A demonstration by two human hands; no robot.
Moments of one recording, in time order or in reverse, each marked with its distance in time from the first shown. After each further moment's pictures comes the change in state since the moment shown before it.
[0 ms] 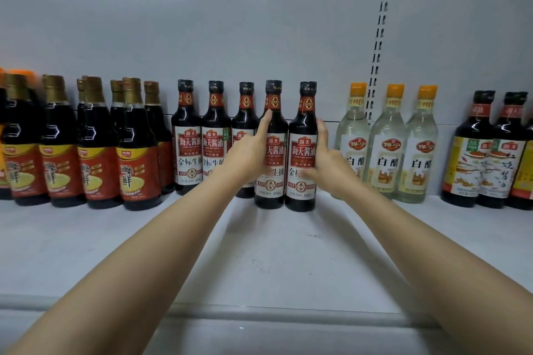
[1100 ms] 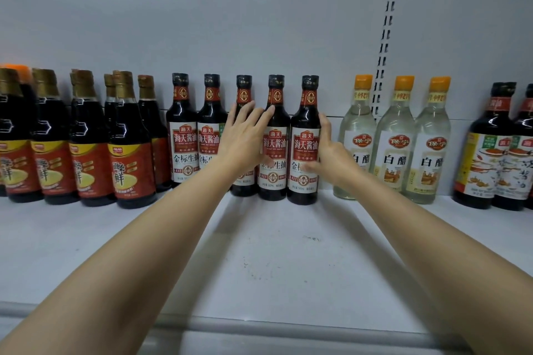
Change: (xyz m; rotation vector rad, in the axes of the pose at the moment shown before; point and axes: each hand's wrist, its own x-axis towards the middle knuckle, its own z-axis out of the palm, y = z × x) left_hand 0.027 -0.015 0.012 0.418 0.207 0.143; right_hand 0.030 0.021 0.004 0.011 -0.035 -0.031
